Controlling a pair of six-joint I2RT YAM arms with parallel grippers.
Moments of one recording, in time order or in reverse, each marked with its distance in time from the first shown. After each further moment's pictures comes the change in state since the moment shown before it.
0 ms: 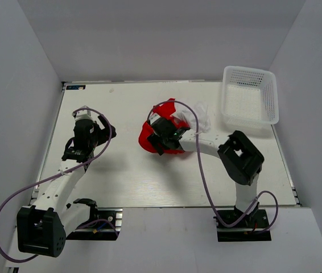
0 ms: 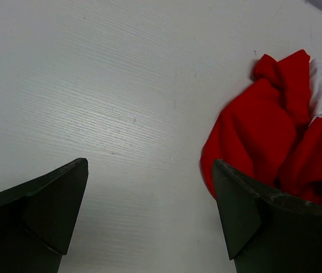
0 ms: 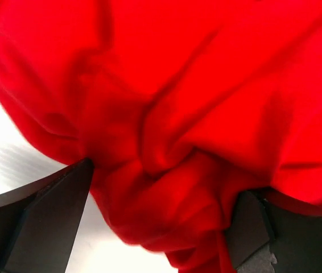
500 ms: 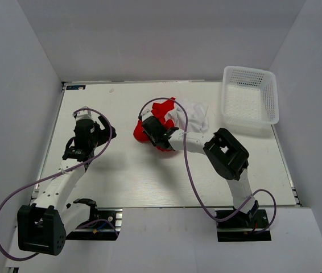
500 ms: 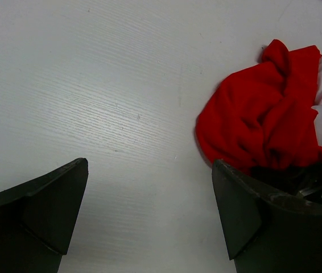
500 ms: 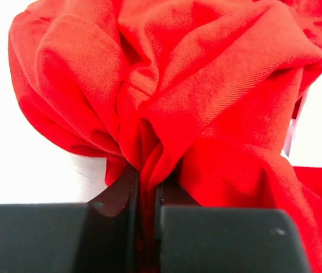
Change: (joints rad) left arm 0.000 0.018 0.000 -0.008 -0.006 -0.005; right arm 0.043 0.189 0.146 0.151 0.061 0.048
